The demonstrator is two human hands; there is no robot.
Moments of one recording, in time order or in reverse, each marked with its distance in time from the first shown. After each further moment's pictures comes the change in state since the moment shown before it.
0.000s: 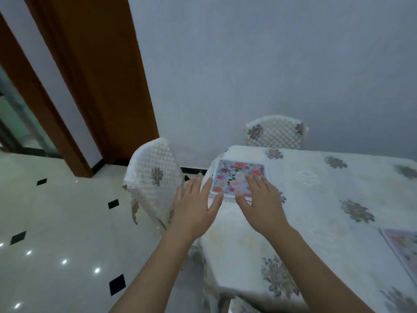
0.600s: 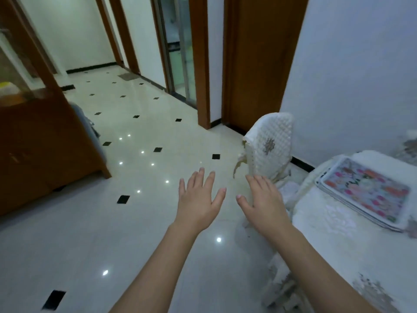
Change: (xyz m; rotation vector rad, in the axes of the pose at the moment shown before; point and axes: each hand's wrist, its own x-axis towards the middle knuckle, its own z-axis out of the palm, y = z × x) left_hand -0.243 -0.133 -0.054 0.067 0.164 -0.636; right_hand -0.126 -0.181 0.095 0.080 -0.341 -0.609
